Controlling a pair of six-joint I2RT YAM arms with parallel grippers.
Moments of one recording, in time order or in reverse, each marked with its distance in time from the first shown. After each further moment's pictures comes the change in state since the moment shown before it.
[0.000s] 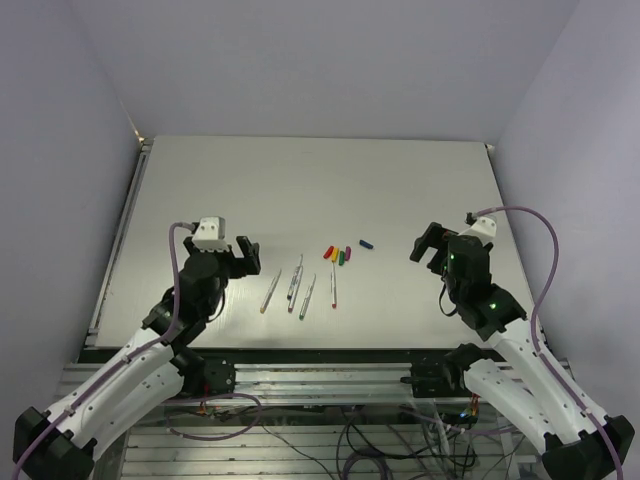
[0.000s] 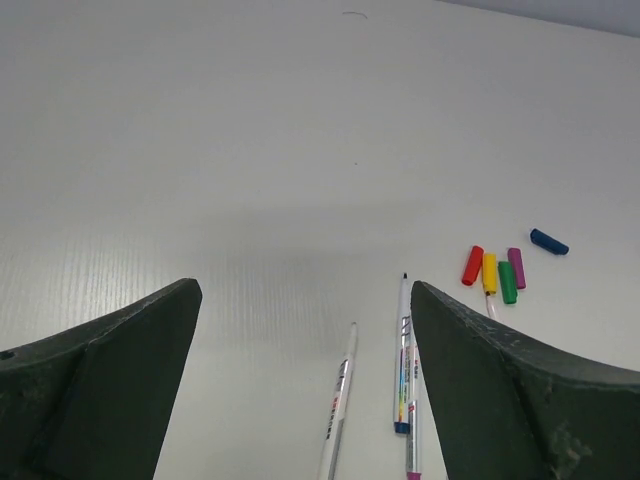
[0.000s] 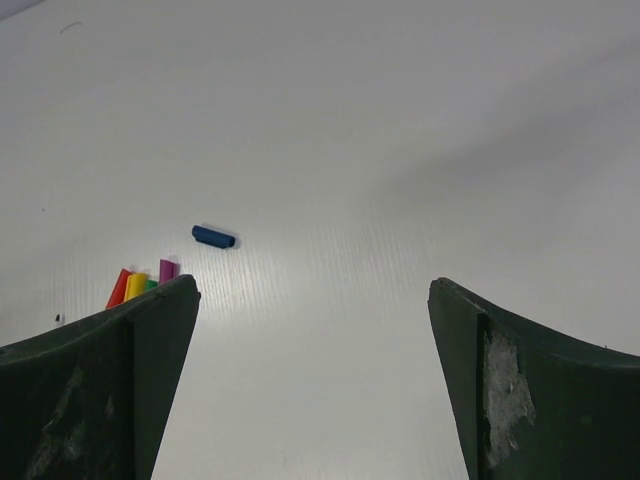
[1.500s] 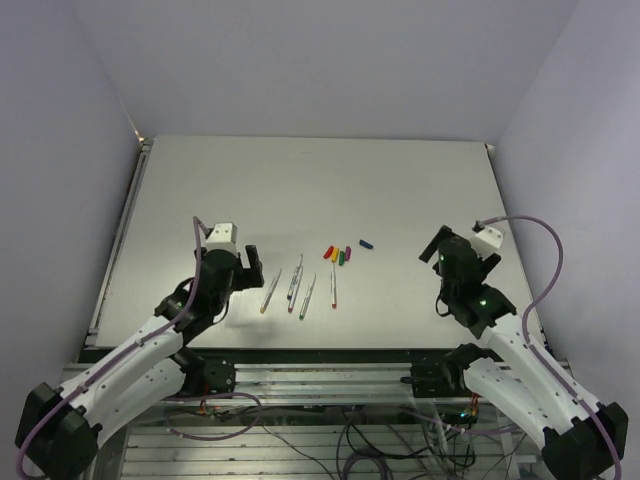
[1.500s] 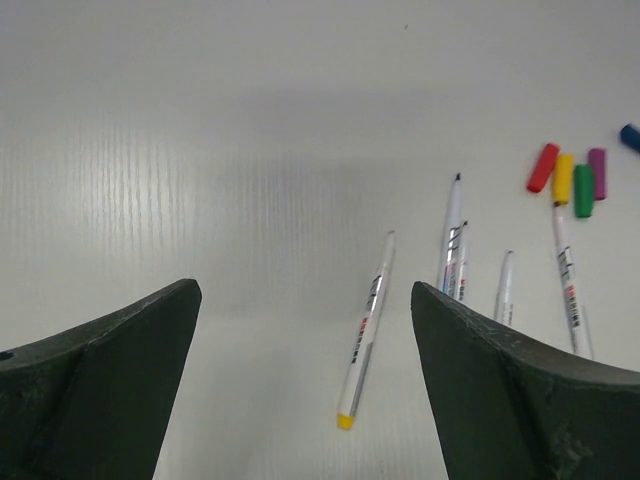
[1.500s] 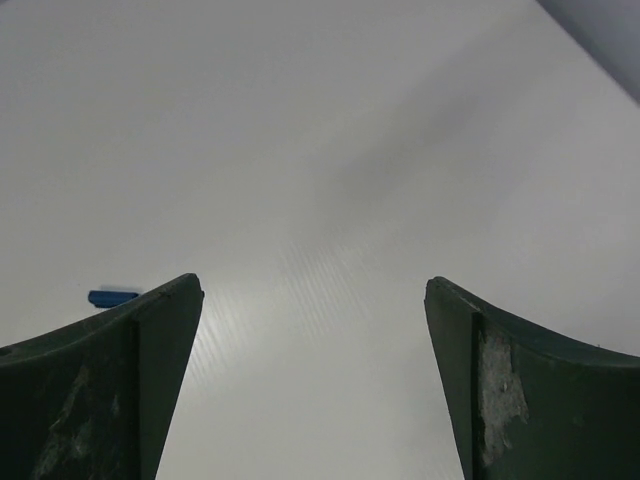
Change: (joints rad) left arm 0.000 0.096 -0.001 -0.153 0.034 -0.092; right arm 0.000 0.019 -0.073 0.011 0.253 0.110
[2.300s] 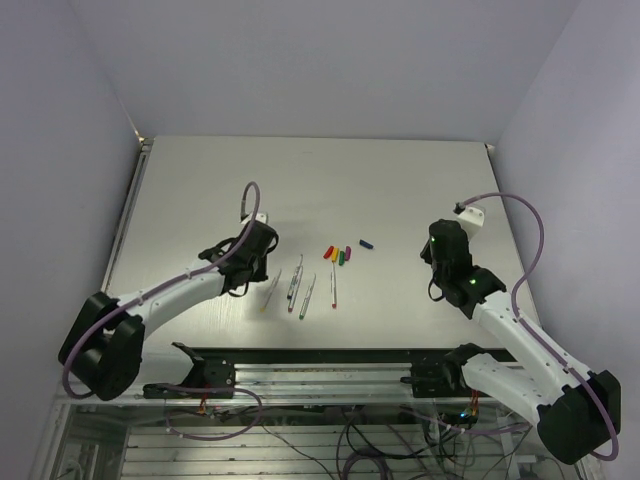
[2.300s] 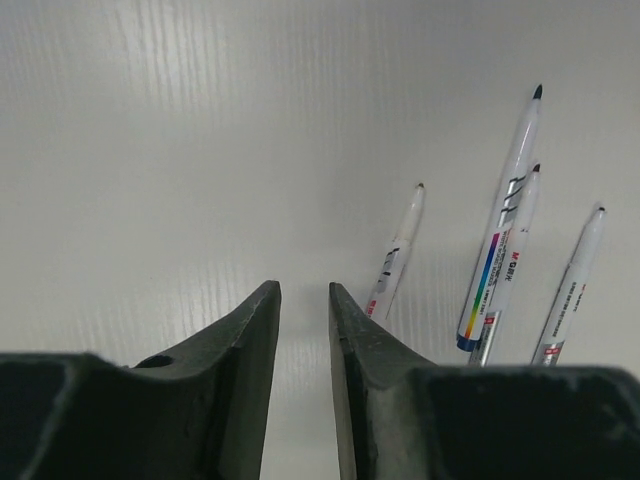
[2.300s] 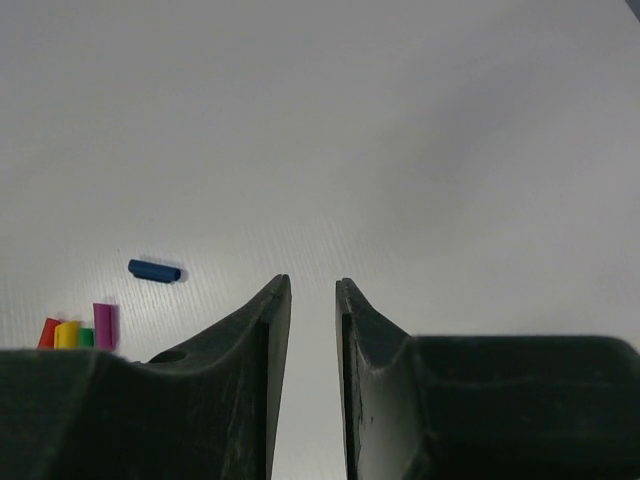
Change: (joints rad) left arm -0.027 0.537 0.299 -0.221 0.035 -0.031; right arm 0.000 0.208 0.109 0.059 -0.126 -0.092
